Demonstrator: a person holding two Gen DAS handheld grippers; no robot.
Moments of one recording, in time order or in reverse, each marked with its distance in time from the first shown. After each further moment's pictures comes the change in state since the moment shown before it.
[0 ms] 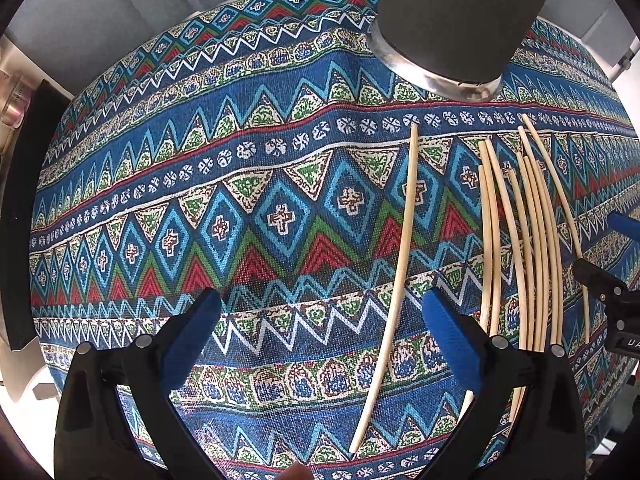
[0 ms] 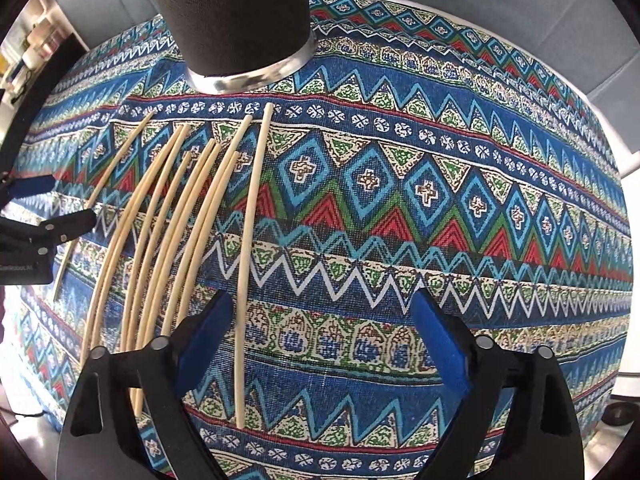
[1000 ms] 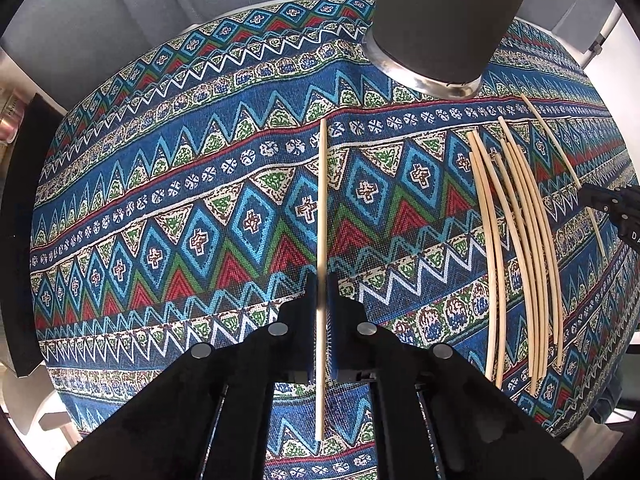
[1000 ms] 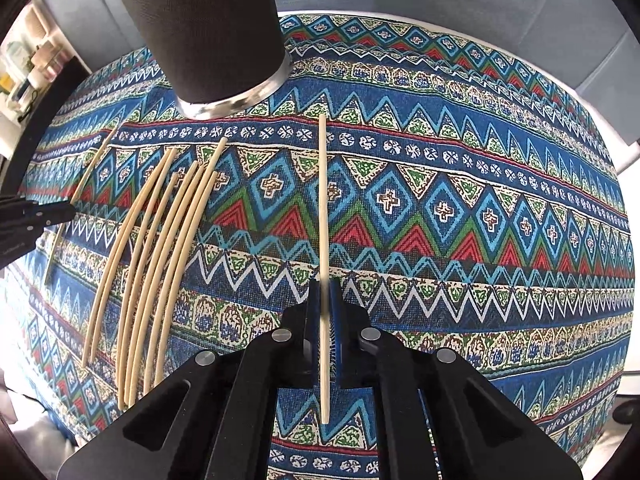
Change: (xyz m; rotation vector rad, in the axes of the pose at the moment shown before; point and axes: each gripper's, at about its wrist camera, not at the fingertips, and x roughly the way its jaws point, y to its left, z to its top) left arm -0.015 0.023 -0.009 0.082 -0.057 -0.047; right arm -0.004 -0.021 -0.003 0.036 -0.056 0.037
